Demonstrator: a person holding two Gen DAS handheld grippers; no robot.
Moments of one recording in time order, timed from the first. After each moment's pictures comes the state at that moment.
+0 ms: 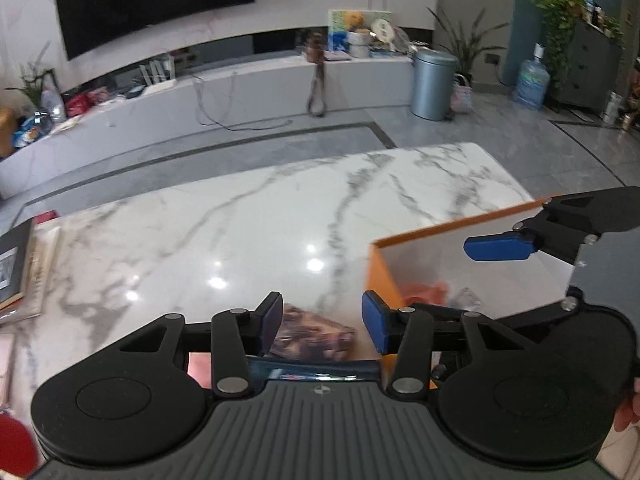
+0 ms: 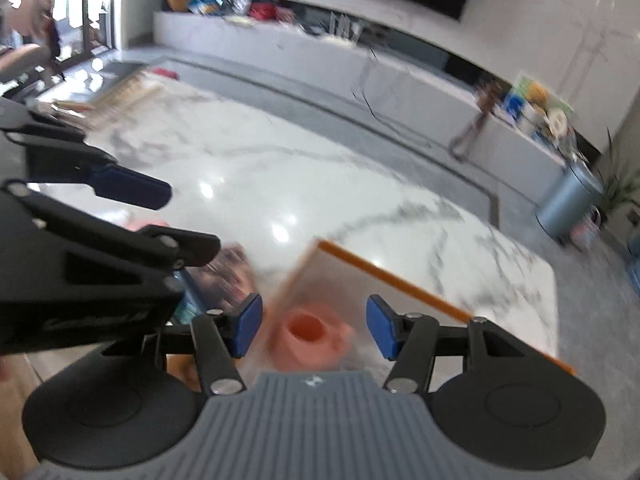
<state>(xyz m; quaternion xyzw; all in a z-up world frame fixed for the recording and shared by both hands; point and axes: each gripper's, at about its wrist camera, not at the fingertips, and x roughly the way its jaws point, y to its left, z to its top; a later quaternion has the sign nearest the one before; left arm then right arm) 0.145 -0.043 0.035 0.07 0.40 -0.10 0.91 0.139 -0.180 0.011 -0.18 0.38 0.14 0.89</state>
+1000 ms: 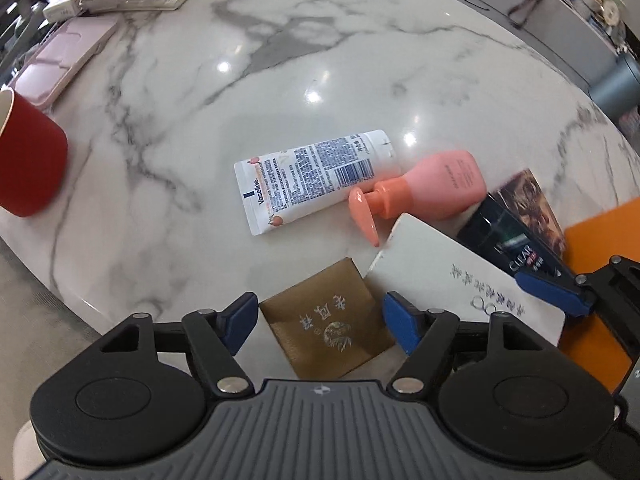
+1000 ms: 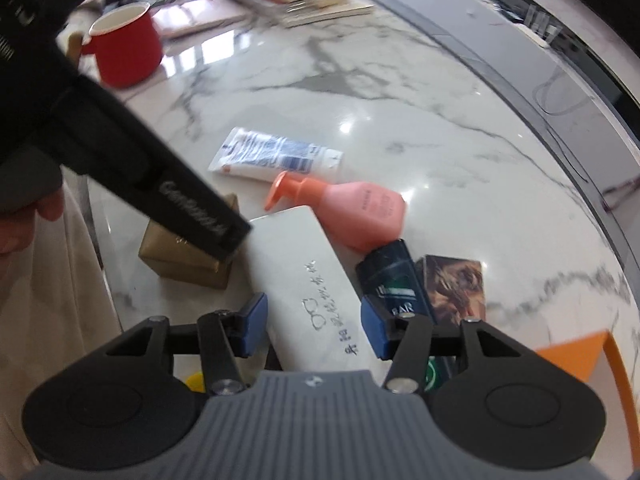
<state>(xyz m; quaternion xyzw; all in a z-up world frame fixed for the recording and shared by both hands) 0.137 0.125 -0.059 -0.16 0.61 0.11 0.77 0.141 -0.036 -0.070 -0.30 0.46 0.35 0.76</state>
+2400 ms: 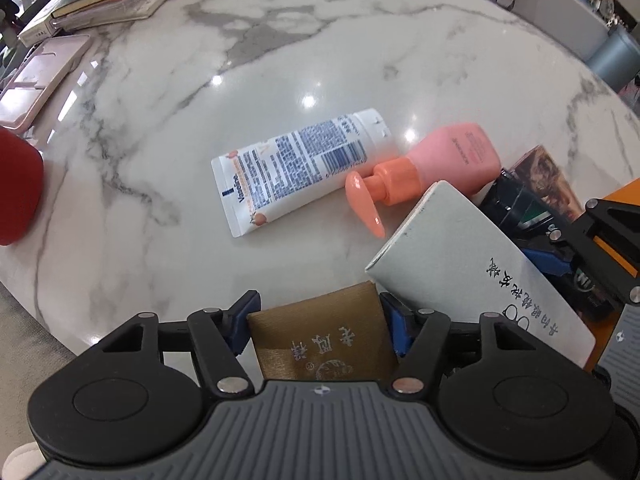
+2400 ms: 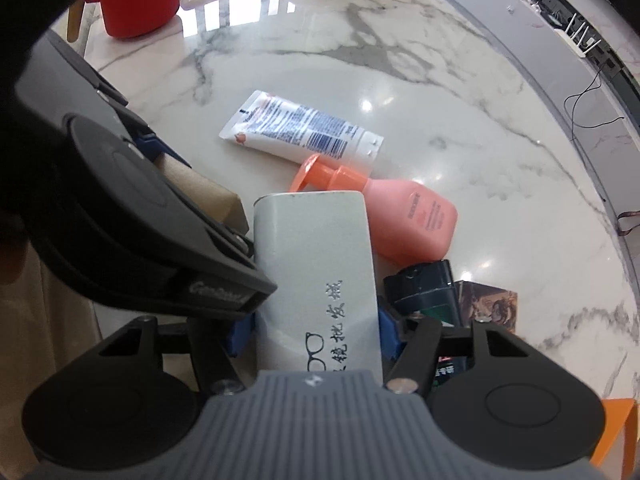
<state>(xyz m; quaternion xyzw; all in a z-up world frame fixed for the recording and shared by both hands) 0.143 0.112 -0.082 -0.11 0.60 0.09 0.78 0.156 -0.005 -0.101 -0.34 0.47 0.36 0.73</state>
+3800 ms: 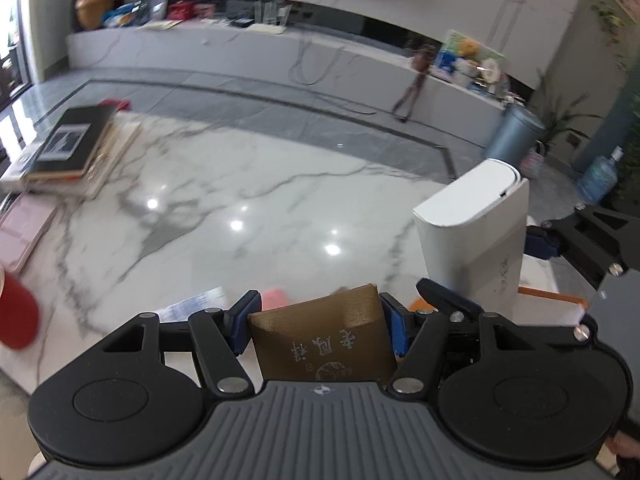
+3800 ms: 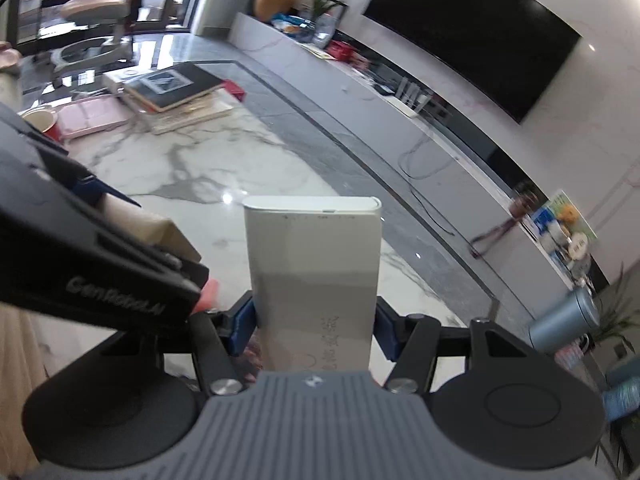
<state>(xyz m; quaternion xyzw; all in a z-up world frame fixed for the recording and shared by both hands) 0.136 0.029 0.076 -0.11 0.44 0.00 0.89 0.147 -0.106 0.065 -0.31 0.32 0.20 0.87</state>
